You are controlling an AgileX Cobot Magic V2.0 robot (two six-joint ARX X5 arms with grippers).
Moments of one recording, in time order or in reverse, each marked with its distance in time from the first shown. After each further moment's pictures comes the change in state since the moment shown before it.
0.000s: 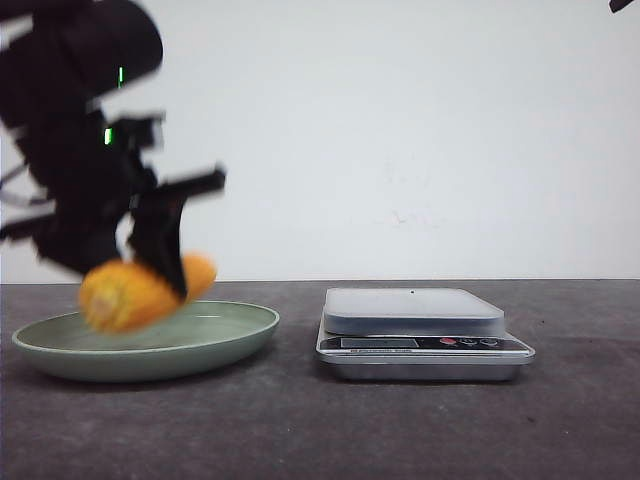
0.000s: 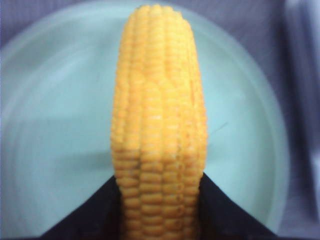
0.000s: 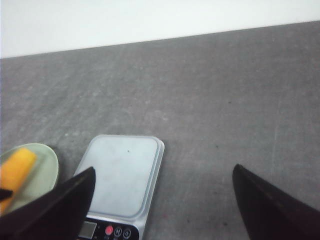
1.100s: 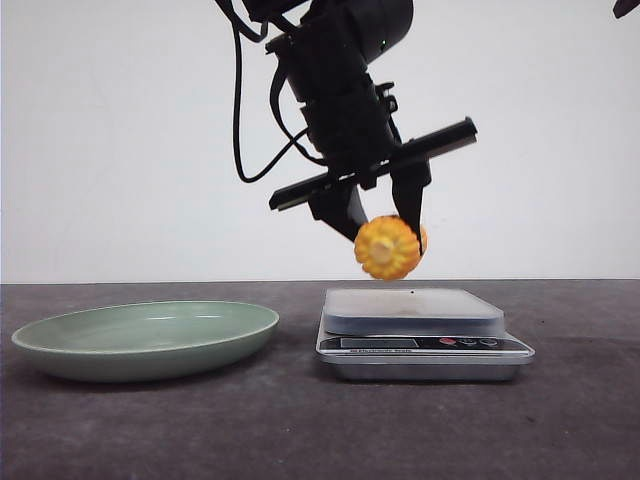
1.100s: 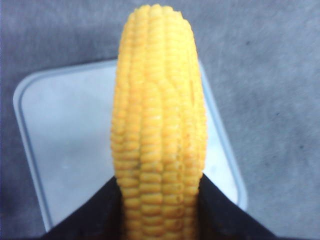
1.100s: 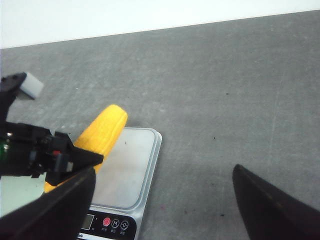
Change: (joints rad) left arm -0.304 0.534 0.704 -0.201 -0.031 -0.158; right arm 0.000 0.000 0.000 -0.018 0.000 -0.003
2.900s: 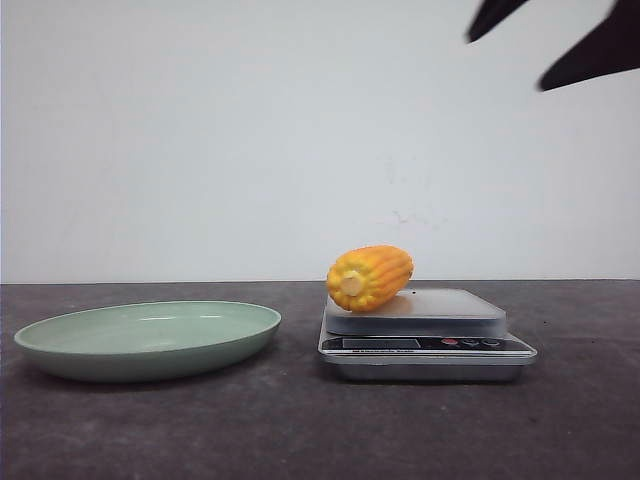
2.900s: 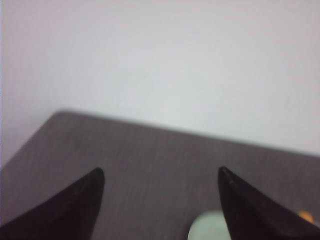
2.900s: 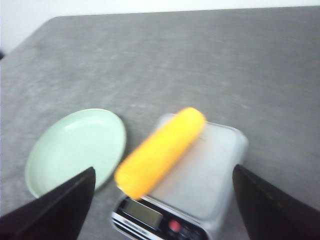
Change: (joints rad) left arm 0.236 -1.389 0.137 -0.874 -0.554 0.209; right arm 0.303 0.262 0.001 0.251 -0.047 0.045
